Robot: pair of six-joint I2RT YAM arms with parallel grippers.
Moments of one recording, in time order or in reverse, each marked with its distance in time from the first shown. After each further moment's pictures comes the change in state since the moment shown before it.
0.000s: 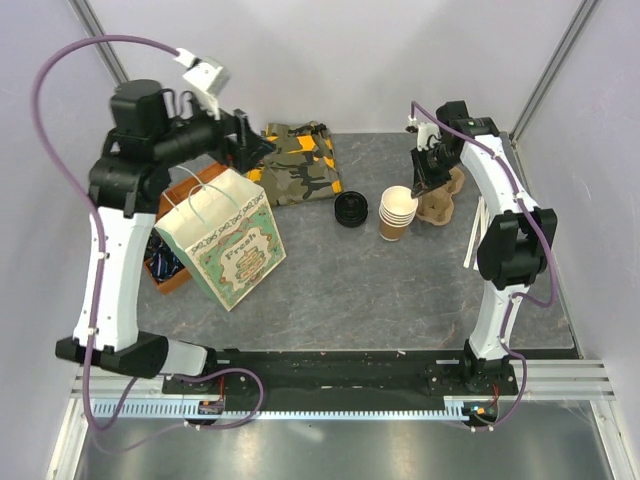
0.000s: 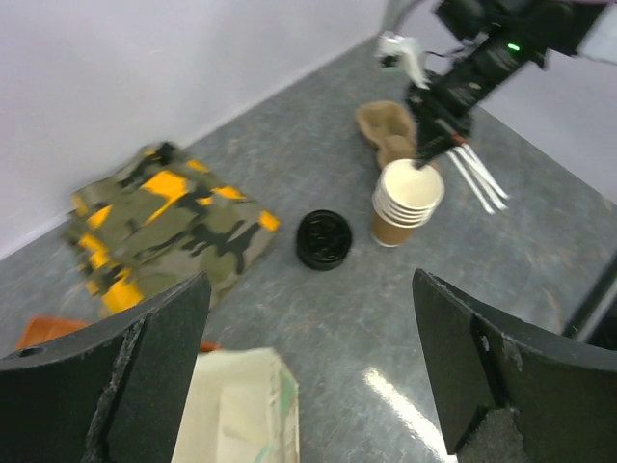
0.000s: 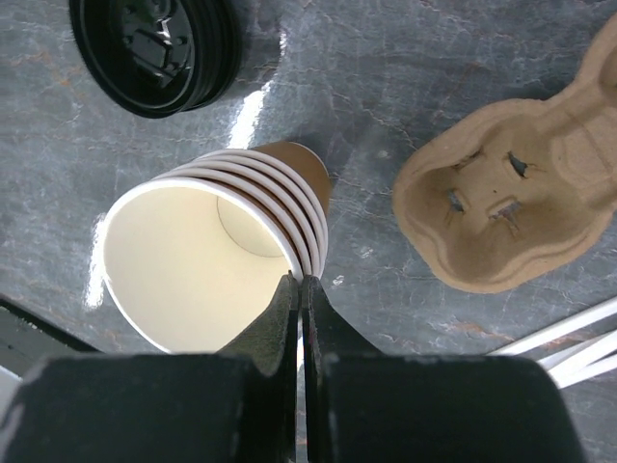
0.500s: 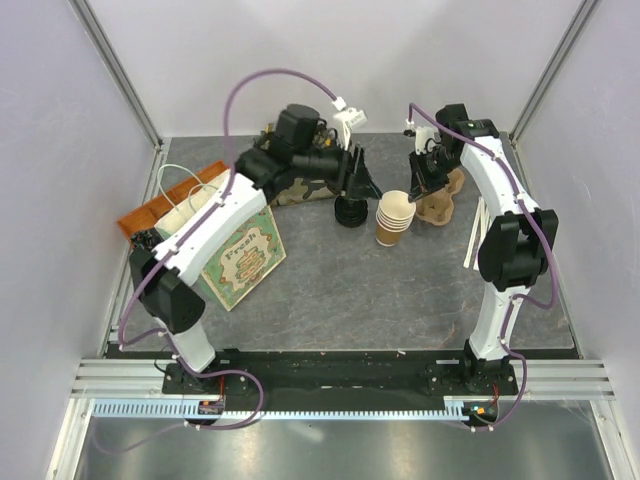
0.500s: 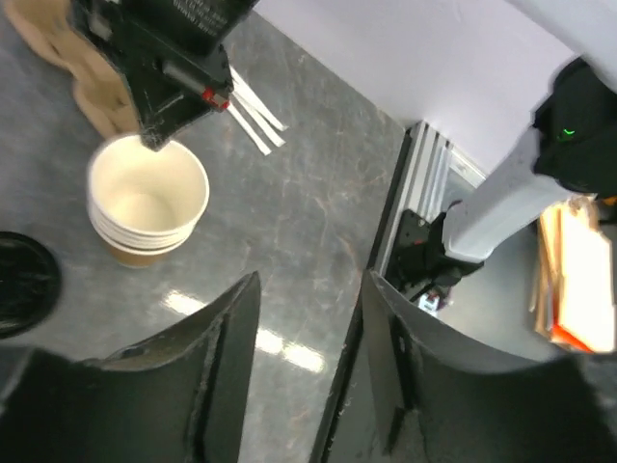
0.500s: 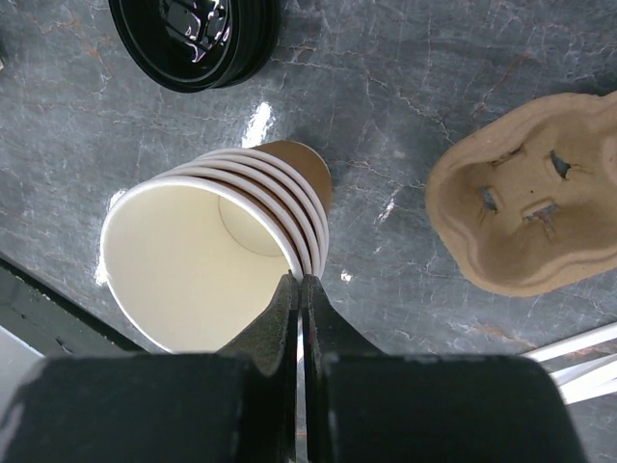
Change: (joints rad) left arm -0.449 0.356 -0.106 0.278 0.131 -0.307; right arm -0.001 -0.016 -0.025 -0.022 -0.072 -0.042
